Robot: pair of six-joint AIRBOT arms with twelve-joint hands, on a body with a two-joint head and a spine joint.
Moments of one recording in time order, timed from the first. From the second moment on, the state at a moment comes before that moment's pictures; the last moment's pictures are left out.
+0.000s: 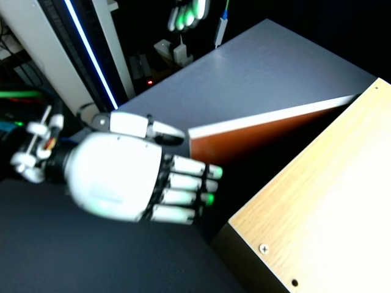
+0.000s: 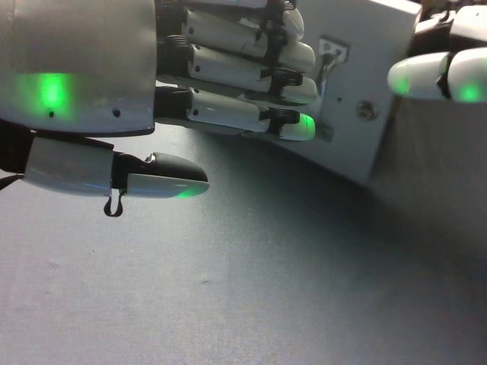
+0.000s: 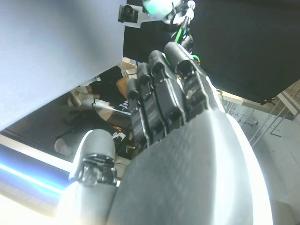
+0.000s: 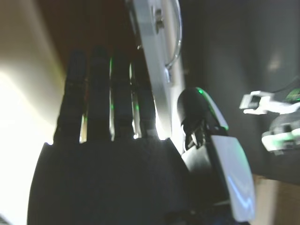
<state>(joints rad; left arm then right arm) -0.02 -0.77 1.06 1.50 -1.03 0.15 -0.36 -0.92 1.18 -0.44 0.40 -0.08</state>
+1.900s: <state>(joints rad) -0.02 -0.77 1.06 1.50 -1.03 0.15 -0.43 -1.01 1.12 -0.76 0.81 -0.17</state>
